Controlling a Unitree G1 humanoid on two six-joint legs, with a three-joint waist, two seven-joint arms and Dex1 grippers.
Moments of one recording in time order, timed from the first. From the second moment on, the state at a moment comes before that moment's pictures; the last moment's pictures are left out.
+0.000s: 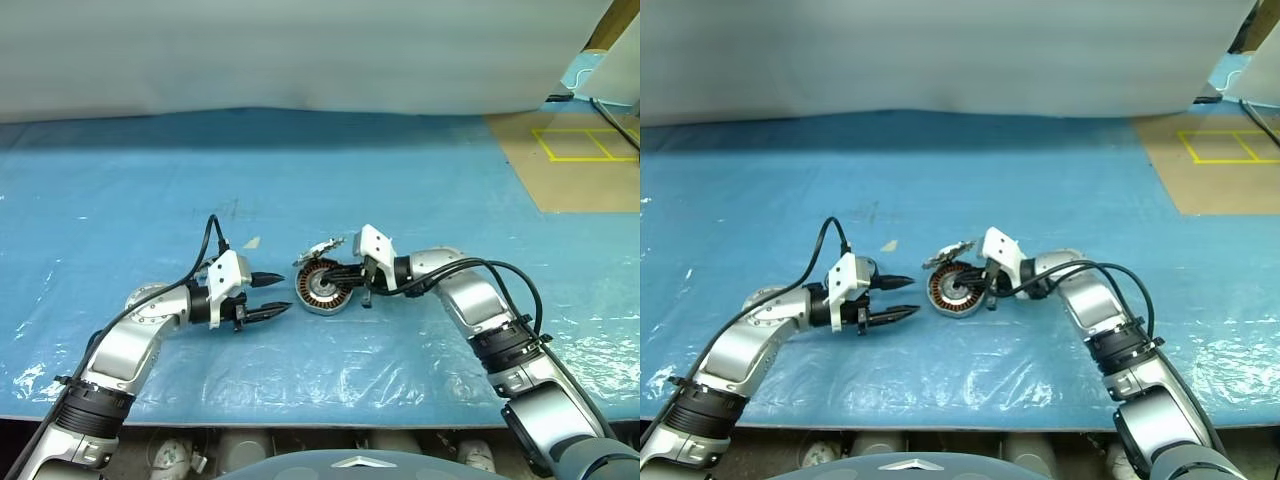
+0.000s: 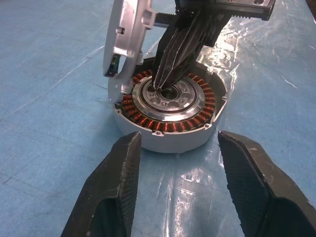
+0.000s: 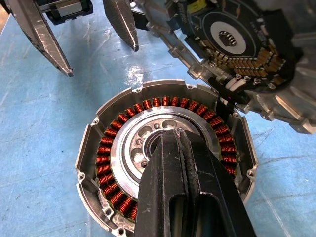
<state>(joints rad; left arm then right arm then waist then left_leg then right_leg) -0.14 0.58 -0.13 -0.13 -0.32 0.19 -1.05 -0.47 -0.45 0.33 0.10 0.15 0.37 1.09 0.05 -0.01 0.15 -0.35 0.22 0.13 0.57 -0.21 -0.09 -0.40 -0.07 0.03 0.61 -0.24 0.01</state>
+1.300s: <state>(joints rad) -0.14 0.57 -0.14 -0.13 -0.31 0.19 -1.05 -0.47 -0.44 0.35 0.15 0.11 0.21 1.10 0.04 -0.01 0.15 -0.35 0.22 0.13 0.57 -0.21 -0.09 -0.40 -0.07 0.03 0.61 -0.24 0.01</state>
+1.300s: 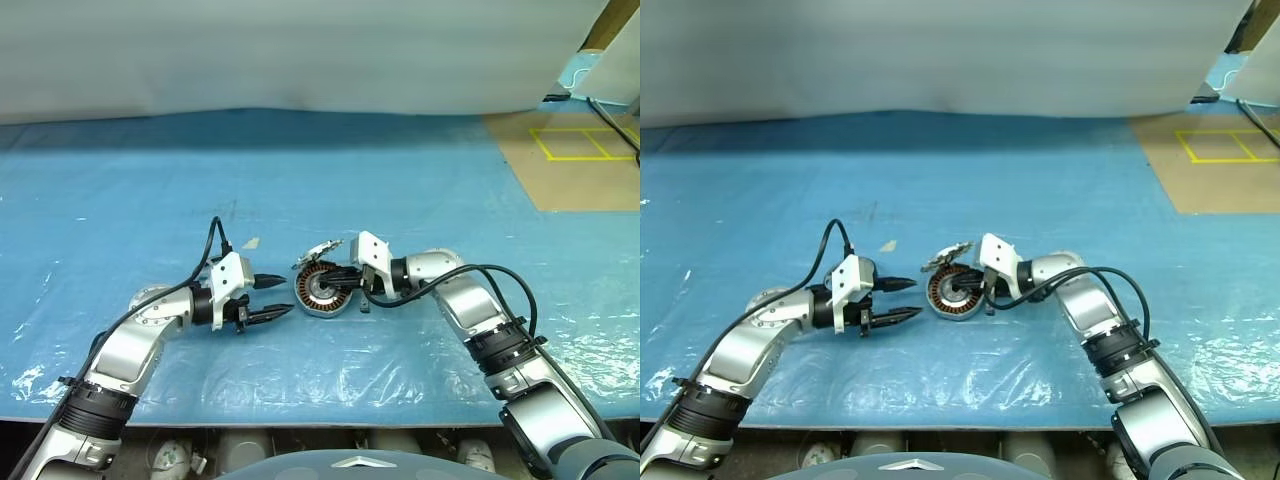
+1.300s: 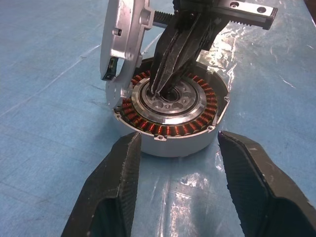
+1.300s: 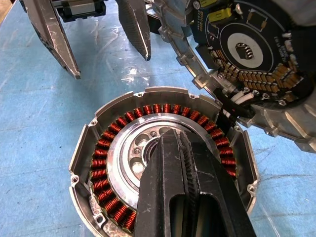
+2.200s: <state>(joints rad) -0.14 0.56 -0.14 -0.11 -0.31 0.18 -1.05 -0.43 -0.39 0.20 0.10 0.32 0.49 1.05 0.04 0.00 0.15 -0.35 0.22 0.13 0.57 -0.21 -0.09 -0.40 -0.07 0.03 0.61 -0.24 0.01</state>
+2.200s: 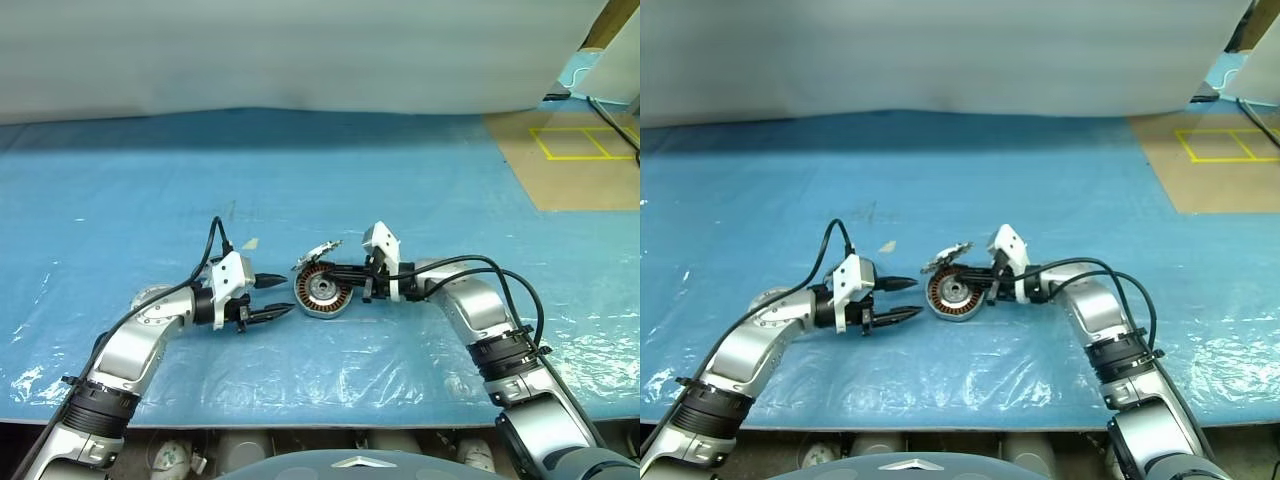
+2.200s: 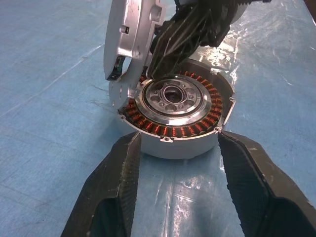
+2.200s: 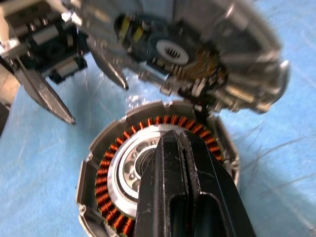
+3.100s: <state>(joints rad) -0.13 0.56 -0.15 -0.12 -0.31 0.18 -1.04 -0.42 -0.47 0.29 0.08 0.22 0.38 1.09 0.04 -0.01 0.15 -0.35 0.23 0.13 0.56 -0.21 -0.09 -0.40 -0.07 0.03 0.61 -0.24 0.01</state>
